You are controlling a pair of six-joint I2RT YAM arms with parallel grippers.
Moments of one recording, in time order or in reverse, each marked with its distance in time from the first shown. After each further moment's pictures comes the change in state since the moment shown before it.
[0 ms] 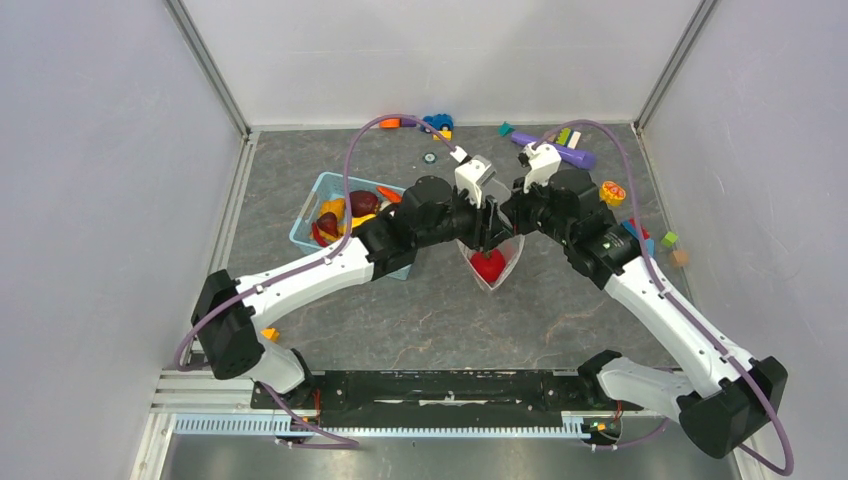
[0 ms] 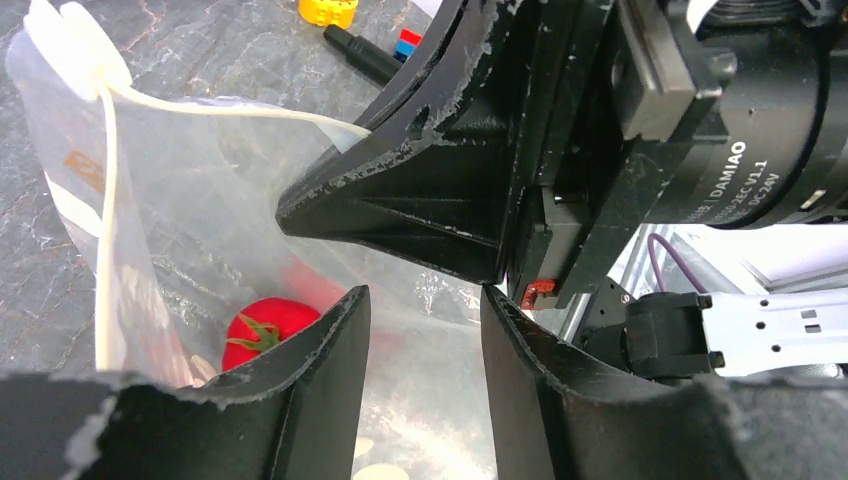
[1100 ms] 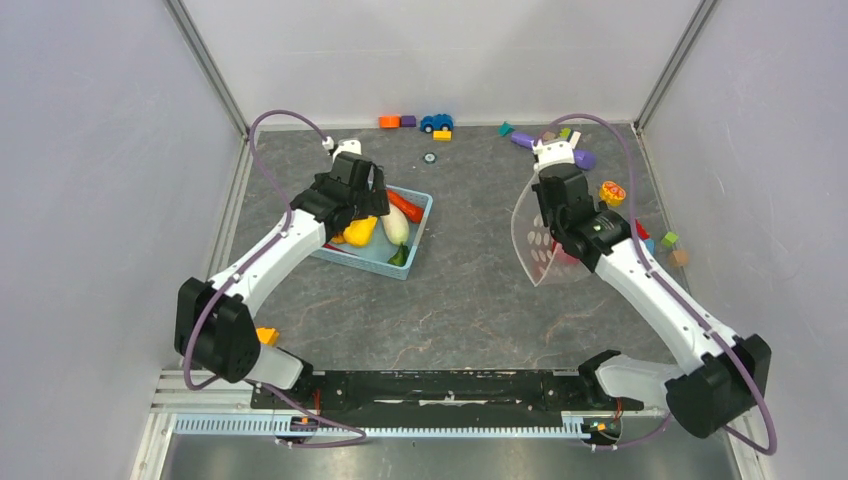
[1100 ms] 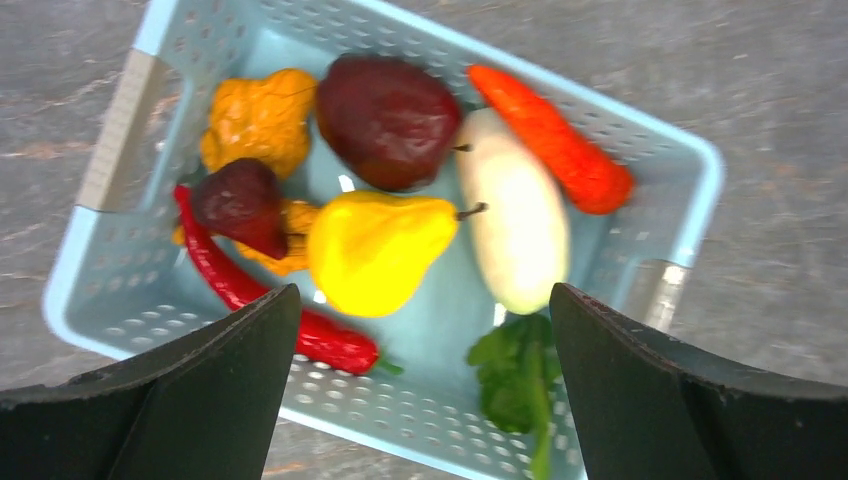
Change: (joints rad) left arm 0.492 -0.057 -0.069 -0.474 -0.500 -0.093; right arm -0.054 0.071 0.050 -0.178 0.598 -0.162
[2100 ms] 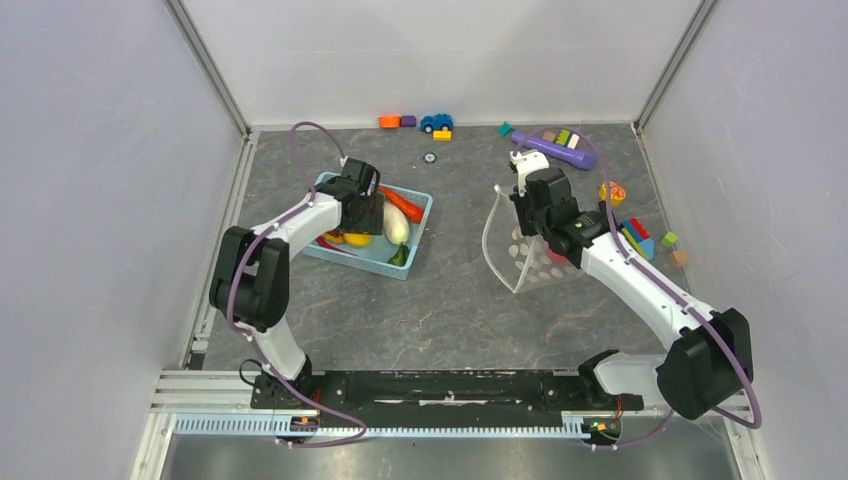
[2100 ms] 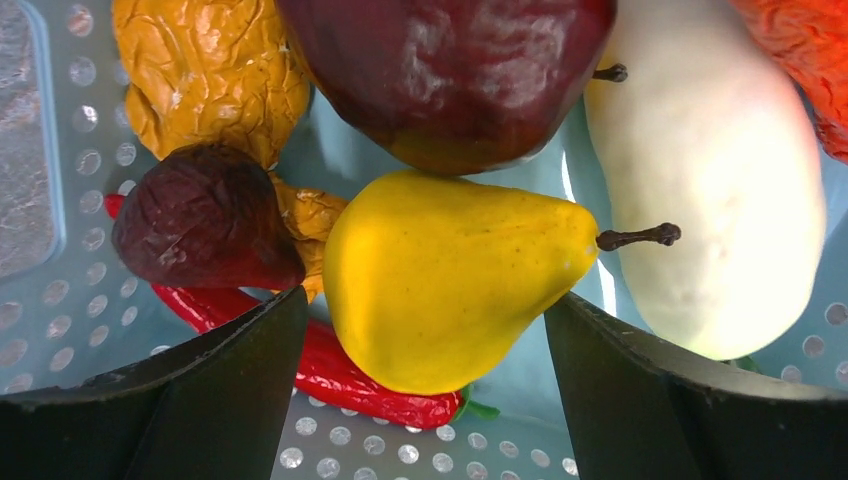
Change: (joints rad) left arm 0.119 0.300 0.016 -0.052 0.100 0.207; right arm 0.000 0.124 -0.066 0.113 -0.317 0.036
